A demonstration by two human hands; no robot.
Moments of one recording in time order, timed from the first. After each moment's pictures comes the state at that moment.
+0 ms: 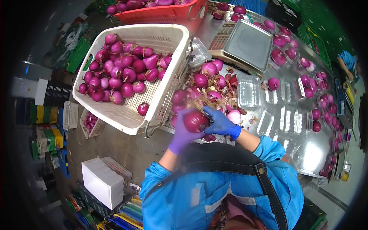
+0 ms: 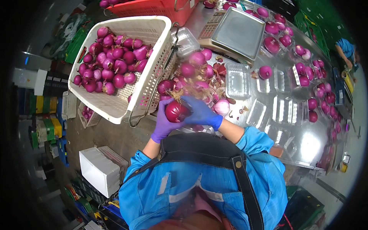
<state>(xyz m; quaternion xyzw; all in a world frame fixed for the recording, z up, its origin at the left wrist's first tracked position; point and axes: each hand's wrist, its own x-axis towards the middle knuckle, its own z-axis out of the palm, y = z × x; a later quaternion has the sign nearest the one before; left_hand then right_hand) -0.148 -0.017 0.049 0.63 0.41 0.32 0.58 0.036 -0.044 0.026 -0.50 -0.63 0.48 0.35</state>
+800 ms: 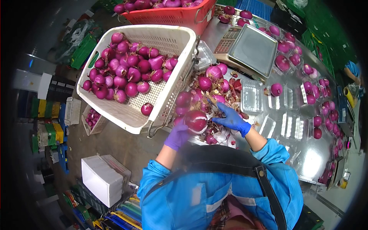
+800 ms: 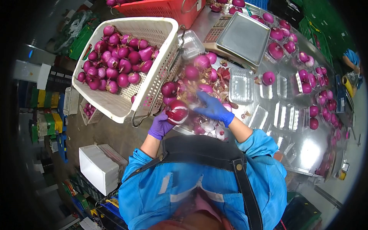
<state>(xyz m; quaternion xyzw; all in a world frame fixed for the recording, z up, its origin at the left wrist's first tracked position) -0.166 0.005 0.033 0.17 0.22 0.31 0.91 0.073 -0.025 0.019 -0.52 -0.64 0.44 0.35</state>
